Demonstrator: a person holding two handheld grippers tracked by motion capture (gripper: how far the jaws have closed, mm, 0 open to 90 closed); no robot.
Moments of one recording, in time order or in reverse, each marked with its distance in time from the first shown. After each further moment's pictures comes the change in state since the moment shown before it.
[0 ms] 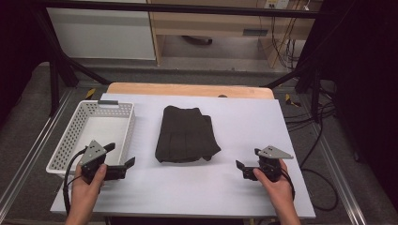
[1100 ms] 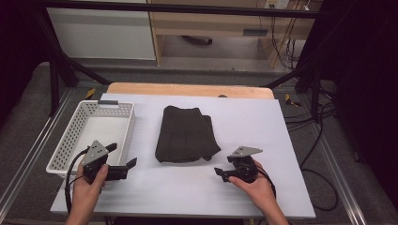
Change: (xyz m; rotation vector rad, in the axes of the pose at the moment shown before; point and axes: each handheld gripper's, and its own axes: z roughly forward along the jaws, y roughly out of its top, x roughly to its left) left arm -0.003 0.000 0.004 0.000 -0.010 0.009; right arm 0.051 0.014 0.042 0.199 0.181 -0.052
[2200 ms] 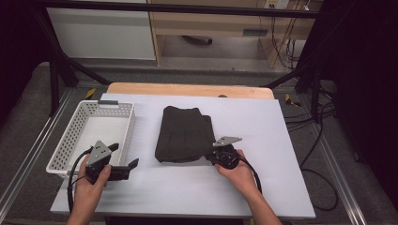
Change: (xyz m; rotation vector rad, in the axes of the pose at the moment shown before) left arm -0.003 0.000 0.003 0.019 0.007 0.031; right arm 0.003 0.033 0.052 0.011 0.023 -0.045
